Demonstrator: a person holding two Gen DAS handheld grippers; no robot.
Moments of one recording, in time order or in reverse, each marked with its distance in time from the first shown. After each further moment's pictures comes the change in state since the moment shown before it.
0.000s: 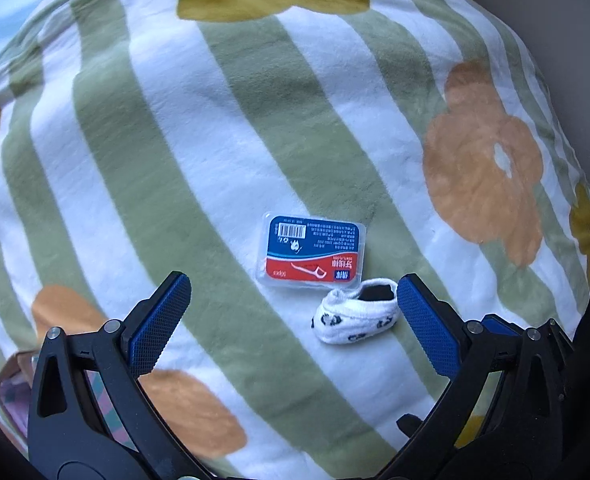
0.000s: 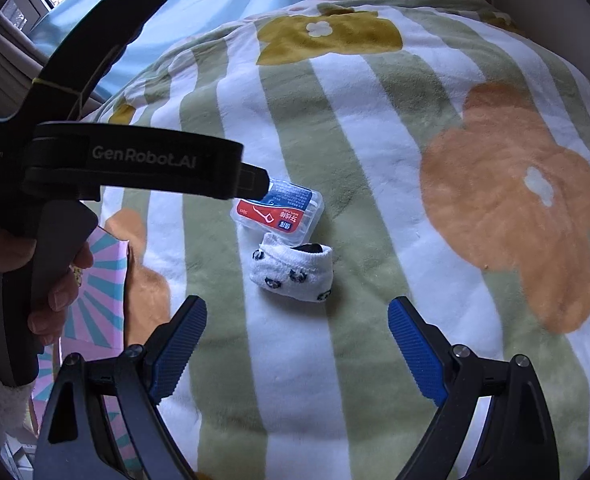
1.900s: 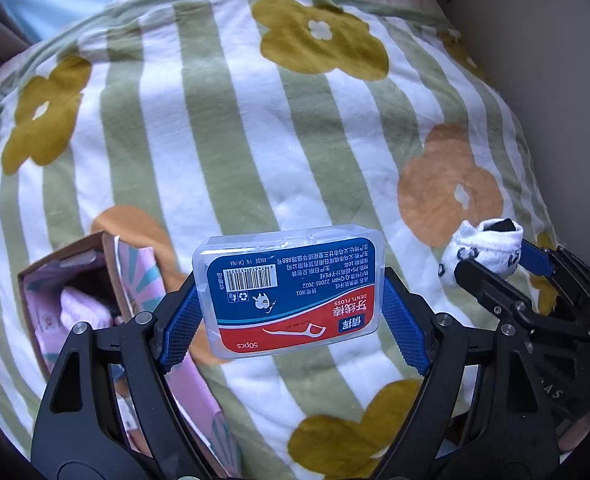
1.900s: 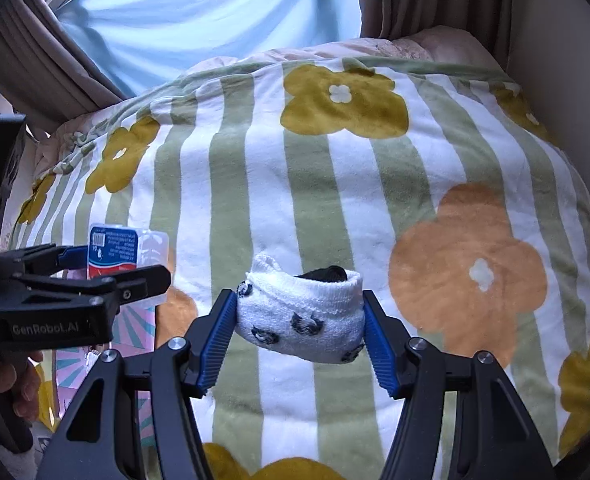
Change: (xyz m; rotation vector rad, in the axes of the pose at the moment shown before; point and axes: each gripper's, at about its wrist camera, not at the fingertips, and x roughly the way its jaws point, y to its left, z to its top) left arm -0.154 0.022 -0.076 -0.245 -0.126 0.001; right arm -0.127 0.038 0.068 -0.143 0.009 -0.068
